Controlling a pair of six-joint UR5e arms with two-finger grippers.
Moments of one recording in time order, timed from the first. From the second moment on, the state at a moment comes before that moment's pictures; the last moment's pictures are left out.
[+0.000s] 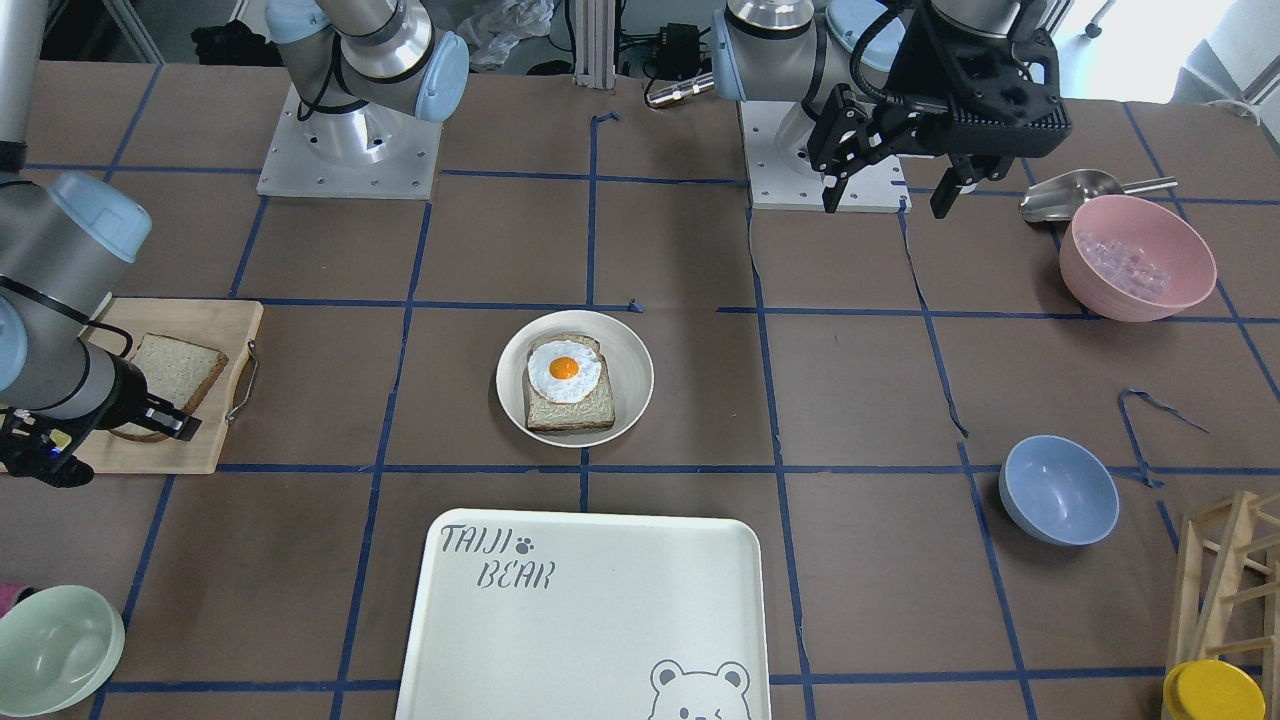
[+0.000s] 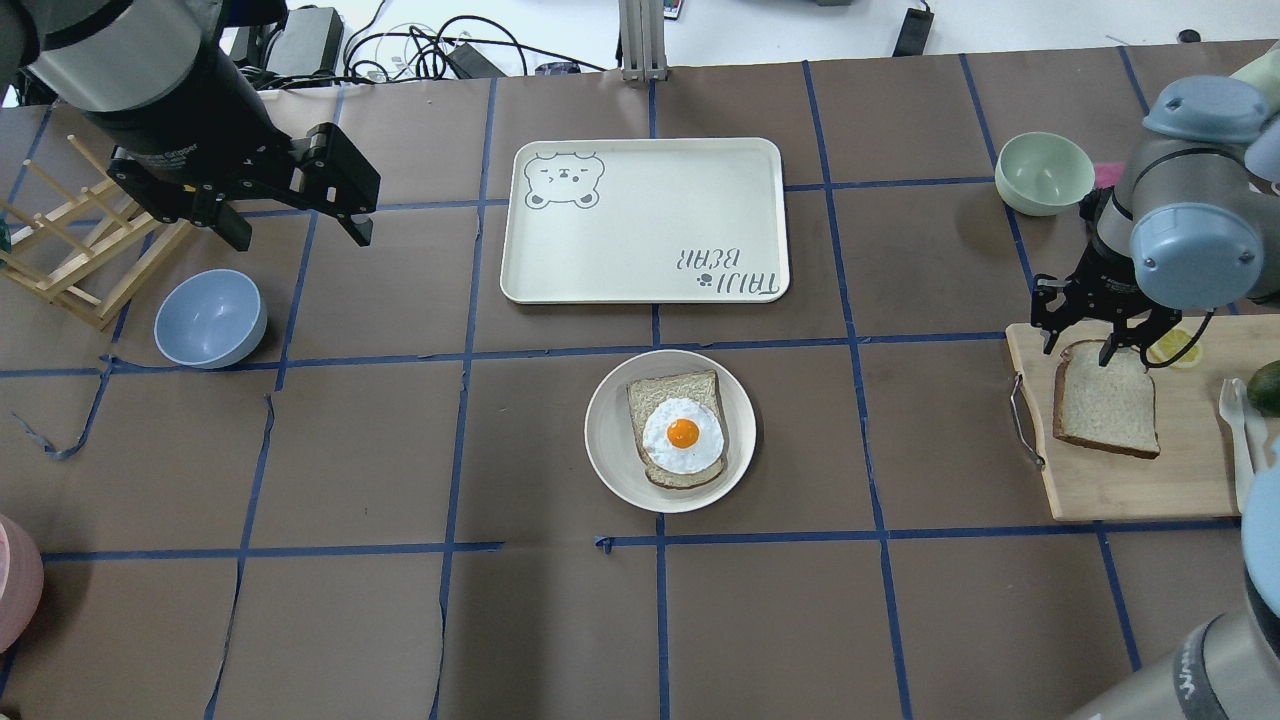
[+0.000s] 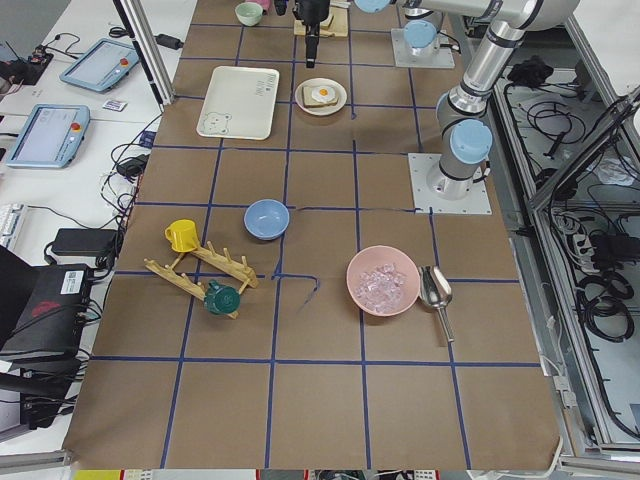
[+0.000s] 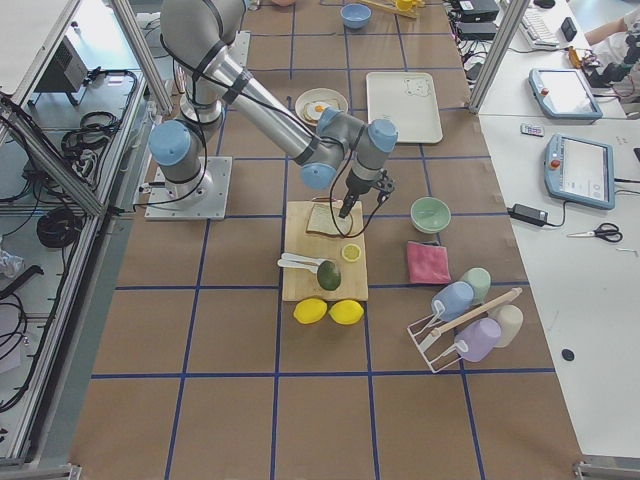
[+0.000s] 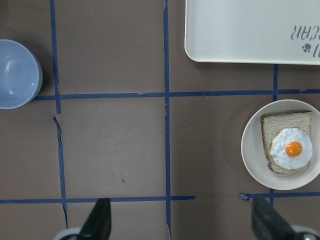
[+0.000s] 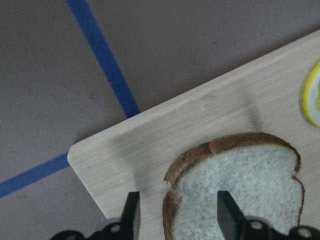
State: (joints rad) left arm -1.56 -1.49 -1.54 -1.63 1.56 0.02; right arm 1.17 -1.19 1.86 -2.05 -1.74 0.03
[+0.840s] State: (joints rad) left arm -1.56 -1.49 -1.54 -1.63 1.56 0.02; right arm 1.16 -1.18 1.86 -2.04 -1.73 0.03
